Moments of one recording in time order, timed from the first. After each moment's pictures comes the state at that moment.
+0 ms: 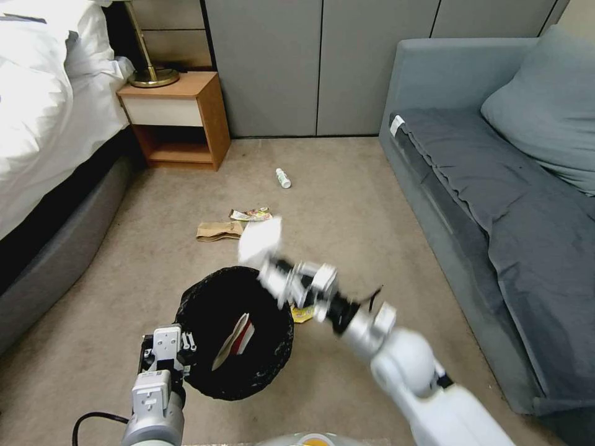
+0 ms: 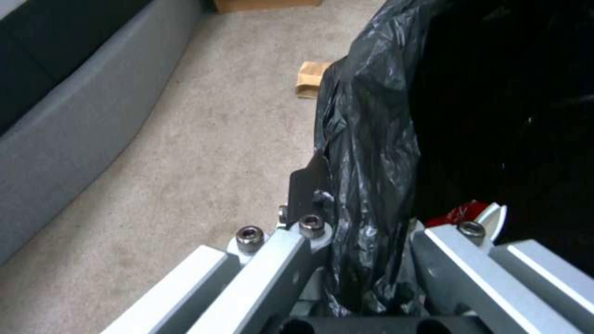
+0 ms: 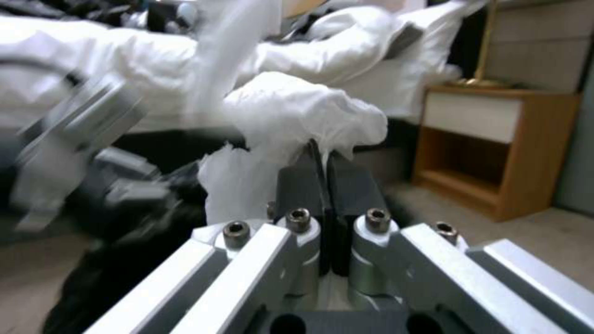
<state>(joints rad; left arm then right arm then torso) 1.90 -1.51 -0.51 -2.37 0.04 0.39 -0.26 -1.30 1.19 -0.01 1.95 0.24 0.19 -0.46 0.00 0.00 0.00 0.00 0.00</state>
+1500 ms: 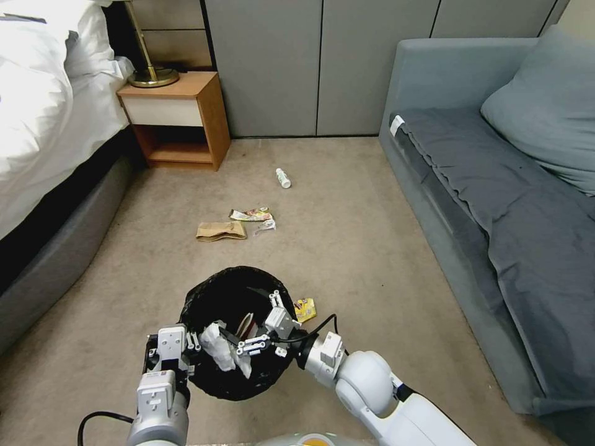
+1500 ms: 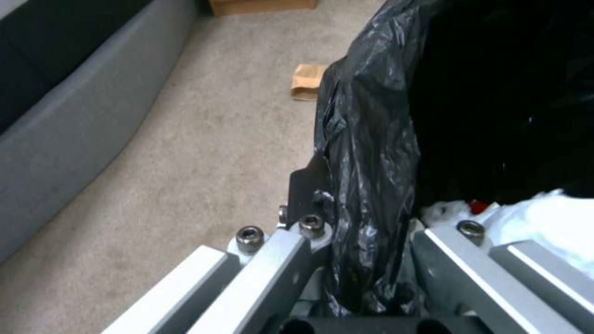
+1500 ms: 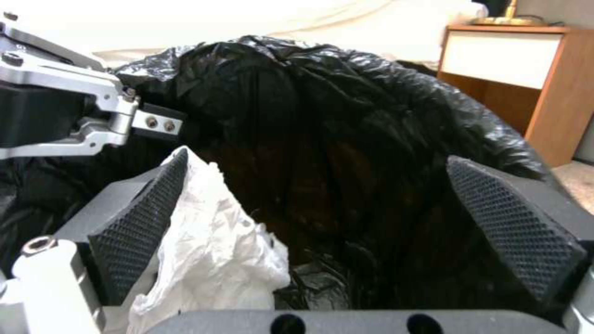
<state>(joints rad) 1.91 -1.51 -0.50 -2.38 0.06 0.39 -0.26 -1.16 1.21 -0.15 1.80 0.19 0.12 -0.36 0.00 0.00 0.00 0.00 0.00</state>
